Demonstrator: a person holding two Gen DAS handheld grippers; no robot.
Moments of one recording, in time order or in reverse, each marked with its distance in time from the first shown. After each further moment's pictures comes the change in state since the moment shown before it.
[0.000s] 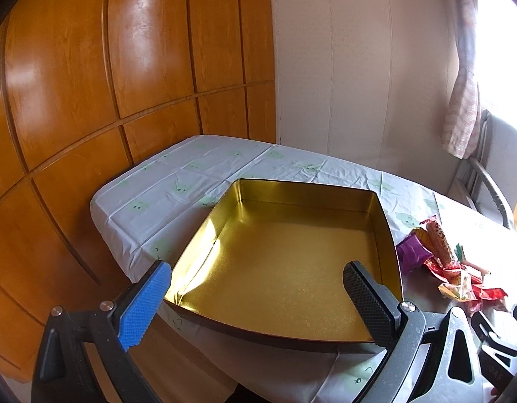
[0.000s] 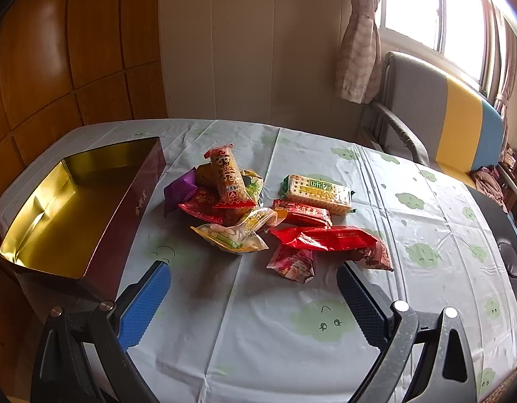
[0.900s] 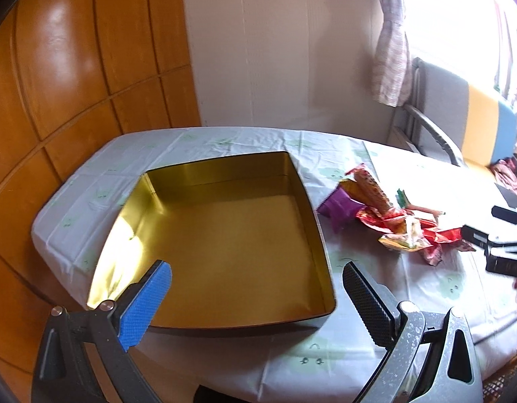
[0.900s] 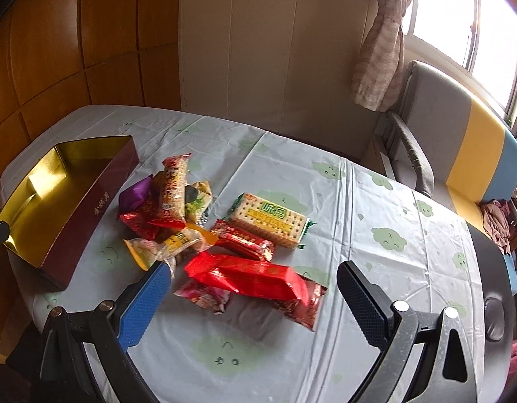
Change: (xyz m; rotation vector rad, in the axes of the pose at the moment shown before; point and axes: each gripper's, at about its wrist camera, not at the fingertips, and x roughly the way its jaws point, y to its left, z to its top) left arm 0.013 -0.070 -0.010 0.226 0.101 -0.260; right arm 0.021 -0.086 0.048 -0.146 0.064 0.059
